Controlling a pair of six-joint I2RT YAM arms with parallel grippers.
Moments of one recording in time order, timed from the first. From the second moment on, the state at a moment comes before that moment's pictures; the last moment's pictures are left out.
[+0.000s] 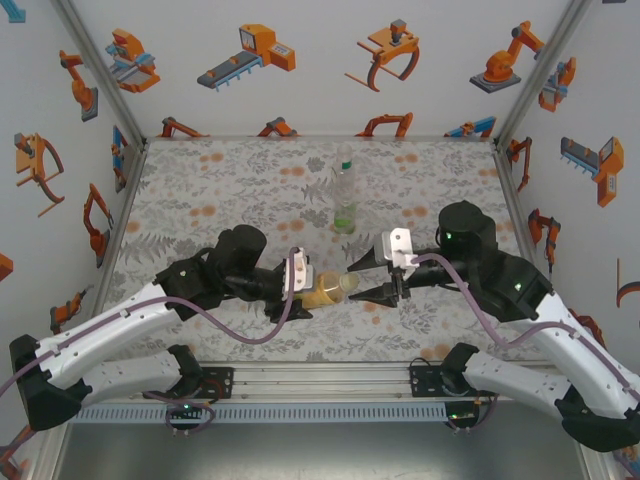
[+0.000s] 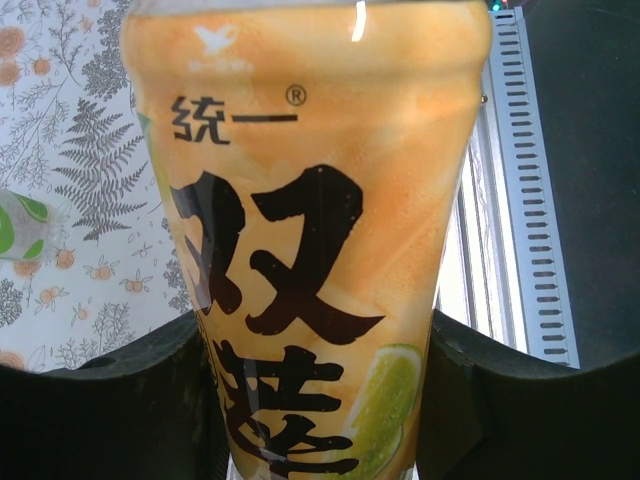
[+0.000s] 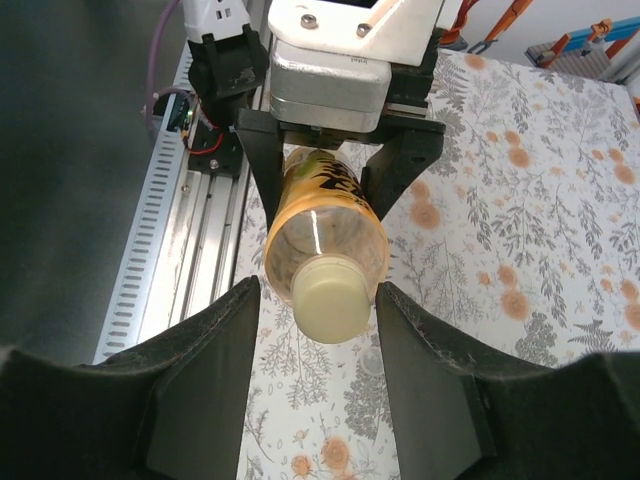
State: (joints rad) left arm -1.01 1.00 0.93 -0.51 0.52 0.43; right arm 0.83 0.87 1.19 -0.67 -0.75 -0.46
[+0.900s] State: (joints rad) left arm -1.01 1.00 0.93 -0.53 0.52 0.43; right arm 0.83 0.86 1.12 -0.58 -0.66 -0.13
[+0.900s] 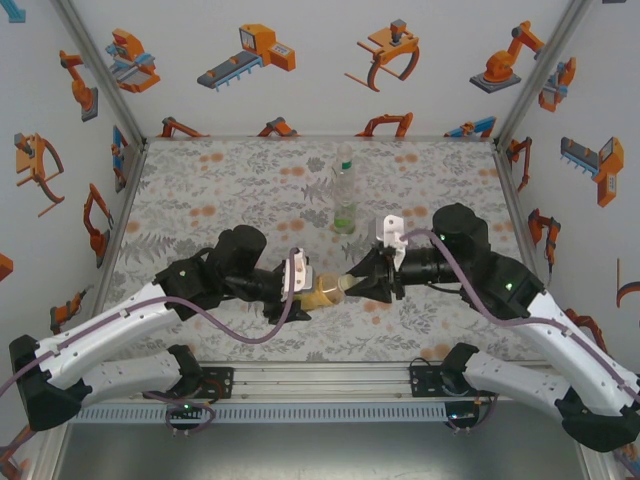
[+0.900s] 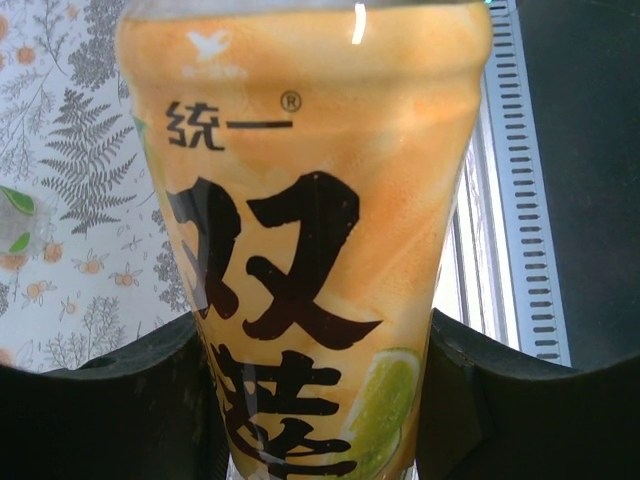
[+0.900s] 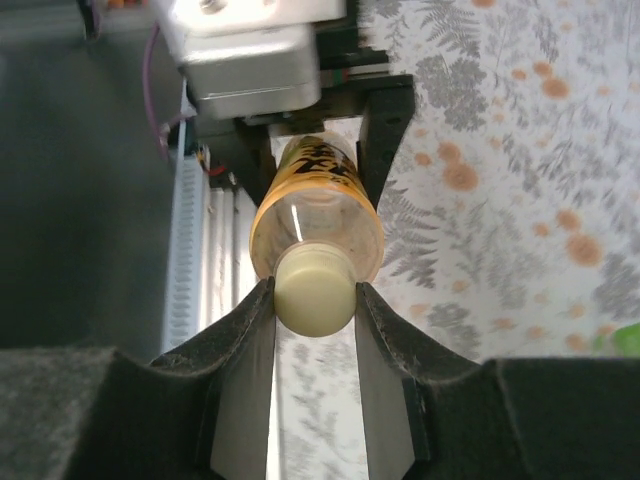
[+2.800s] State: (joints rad) left arm -1.01 0.95 0.97 -0.05 0.83 0.13; right arm 0.83 0.85 1.09 0.35 -0.89 0.46
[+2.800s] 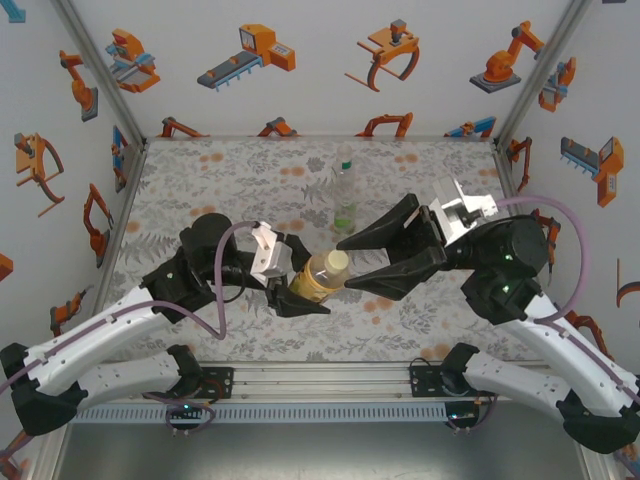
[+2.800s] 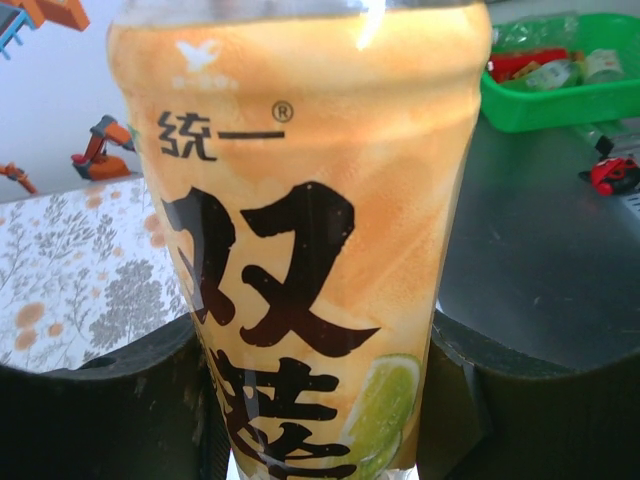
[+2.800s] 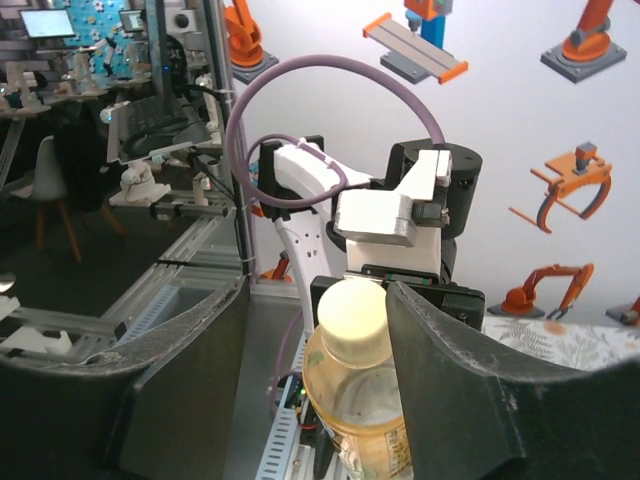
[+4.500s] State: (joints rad) left arm -1.01 0.99 0.99 -0.03 0.91 0.07; right arm 0.83 0.89 1.07 0.39 -0.87 0.42
